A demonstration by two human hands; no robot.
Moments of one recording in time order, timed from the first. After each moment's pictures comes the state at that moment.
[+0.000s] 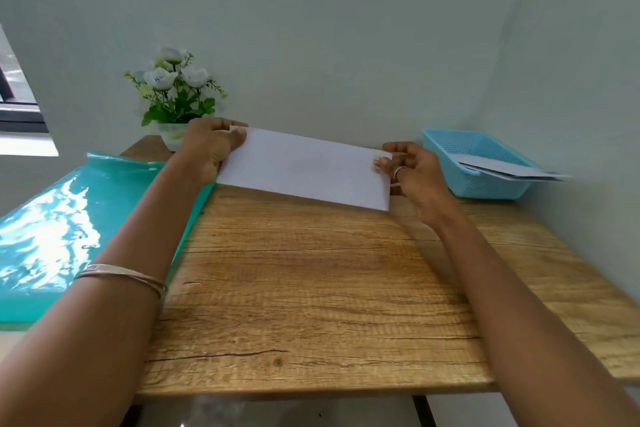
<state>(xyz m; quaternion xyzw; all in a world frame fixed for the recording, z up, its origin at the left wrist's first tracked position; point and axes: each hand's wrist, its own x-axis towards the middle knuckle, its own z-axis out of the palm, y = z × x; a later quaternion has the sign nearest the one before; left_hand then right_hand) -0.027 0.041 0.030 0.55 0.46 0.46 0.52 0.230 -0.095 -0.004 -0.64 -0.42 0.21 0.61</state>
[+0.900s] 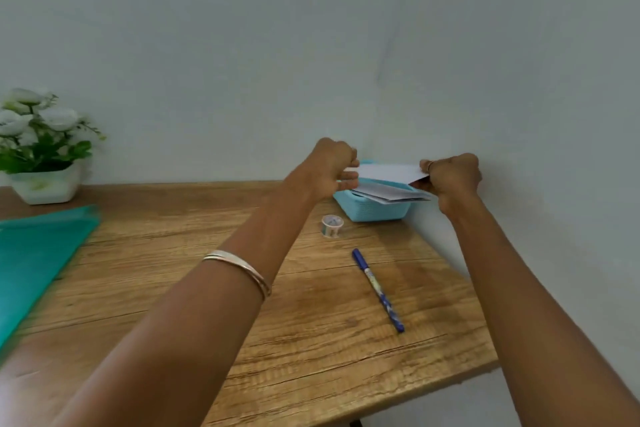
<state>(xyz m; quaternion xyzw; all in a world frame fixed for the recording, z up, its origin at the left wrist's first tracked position) 0.222 -0.094 0.085 0.61 0.27 0.28 0.69 0.366 -0.204 0.073 -0.70 -0.14 0.03 0.70</state>
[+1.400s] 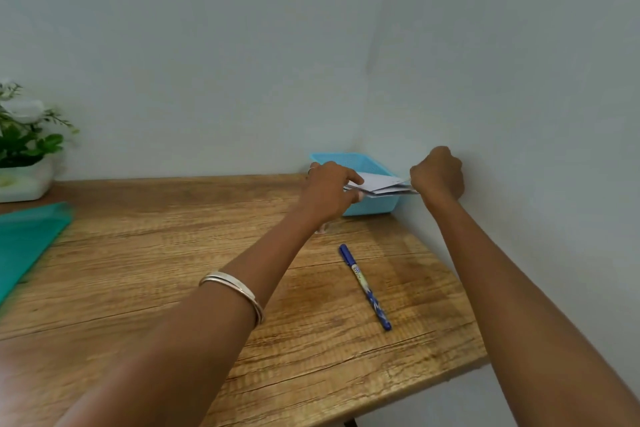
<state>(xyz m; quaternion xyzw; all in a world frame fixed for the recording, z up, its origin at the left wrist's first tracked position) 0.249 -0.087 0.020 0.90 0.22 0.31 0.19 0.375 -0.196 0.061 -0.89 -0.17 -0.13 0.40</state>
